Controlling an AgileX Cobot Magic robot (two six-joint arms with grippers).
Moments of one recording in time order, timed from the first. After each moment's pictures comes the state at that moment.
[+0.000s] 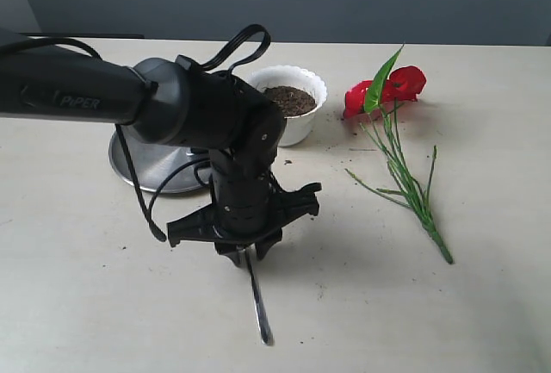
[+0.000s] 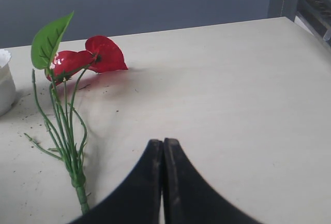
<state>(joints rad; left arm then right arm) -0.68 2.05 -1.27 -0.03 0.87 -1.07 0.06 0.00 0.00 0.04 0.38 0.05</state>
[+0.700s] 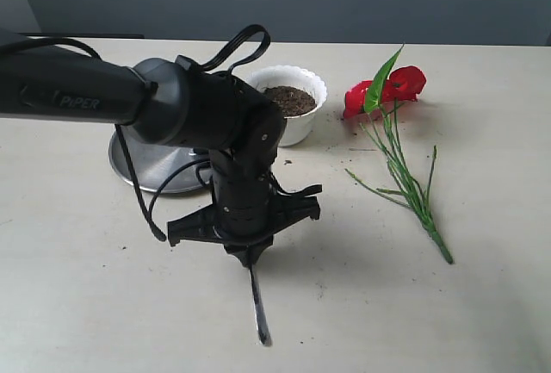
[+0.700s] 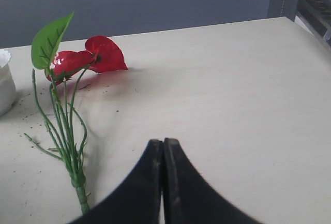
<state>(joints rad) -0.68 2.05 -1.27 -0.04 0.87 -1.03 0.06 0.00 0.00 0.04 0.38 0.05</state>
